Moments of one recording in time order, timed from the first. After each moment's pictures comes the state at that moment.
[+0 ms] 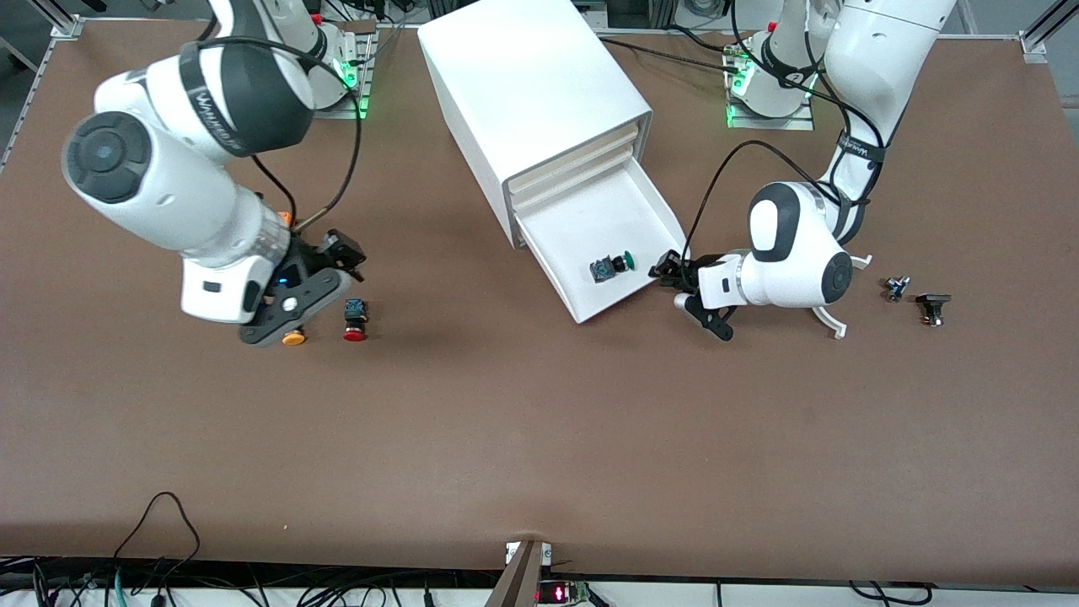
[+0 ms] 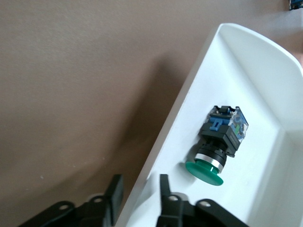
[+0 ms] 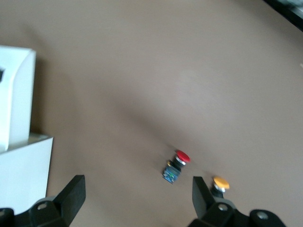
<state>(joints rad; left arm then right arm) -0.23 0.47 -0.08 -1.98 -0.73 2.16 0.63 0.37 0.39 0.00 -1.37 0.10 1.78 -0.37</state>
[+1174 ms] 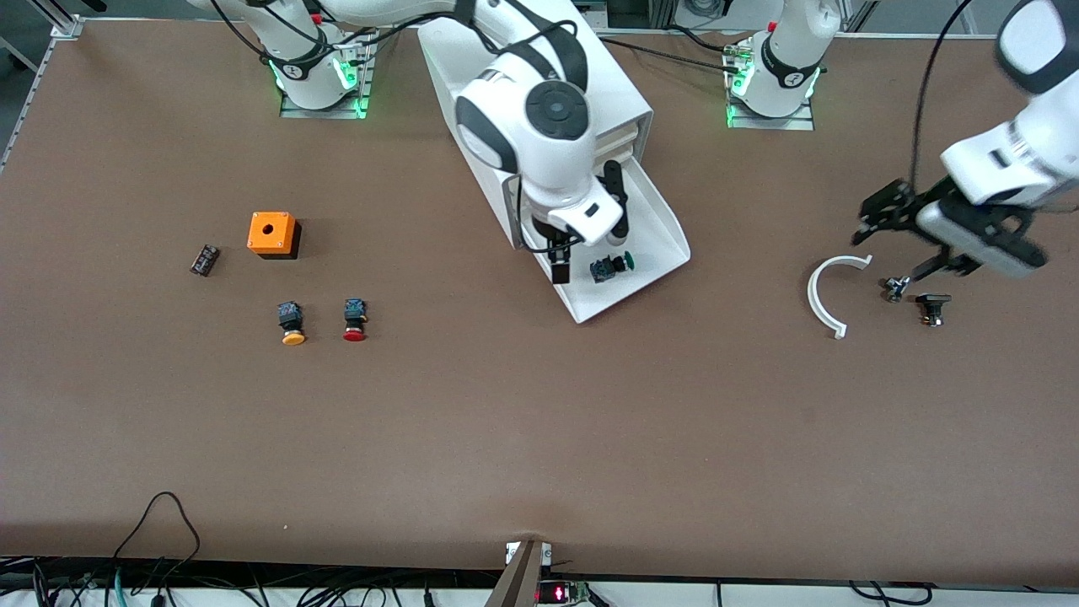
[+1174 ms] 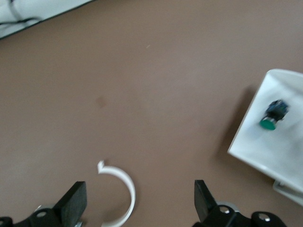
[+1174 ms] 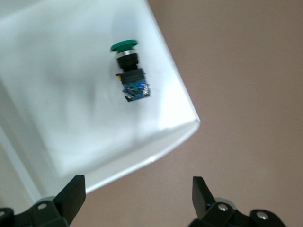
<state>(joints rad) -0.18 -0.11 0.20 -1.94 -0.13 1.95 0.51 0.80 0.74 0.10 -1.13 -0.14 1.89 -0.77</state>
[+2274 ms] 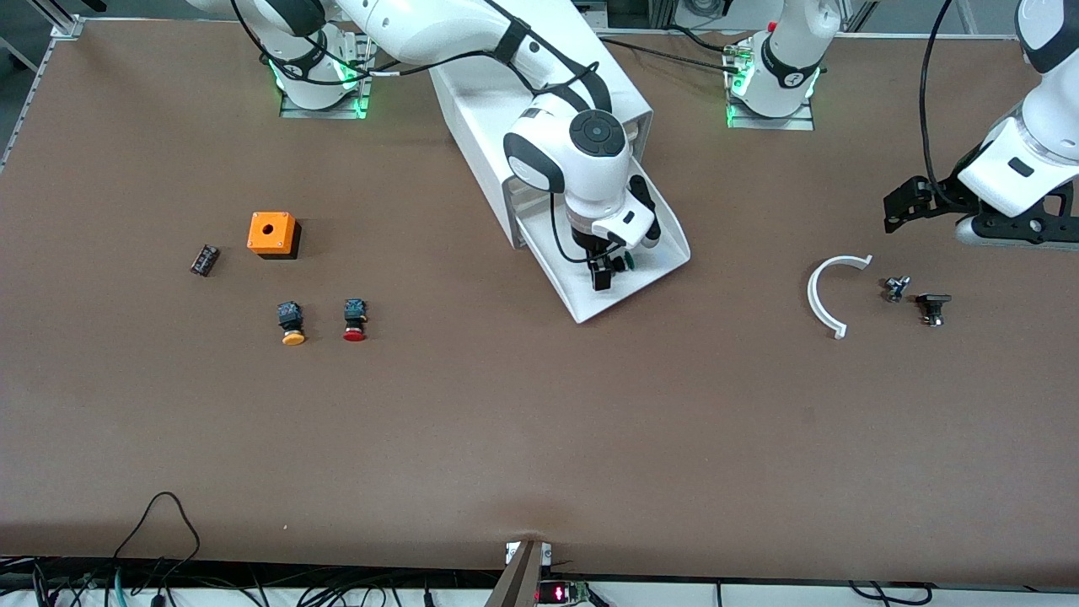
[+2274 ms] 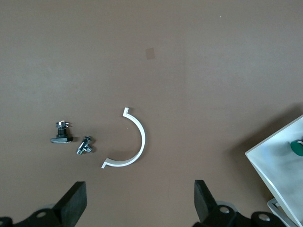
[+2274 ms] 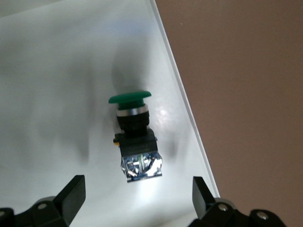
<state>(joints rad) -0.19 -0.06 0.15 -1.81 0.04 1.75 0.01 0.85 0.89 0.11 -1.13 -0.16 2.13 -0.77</state>
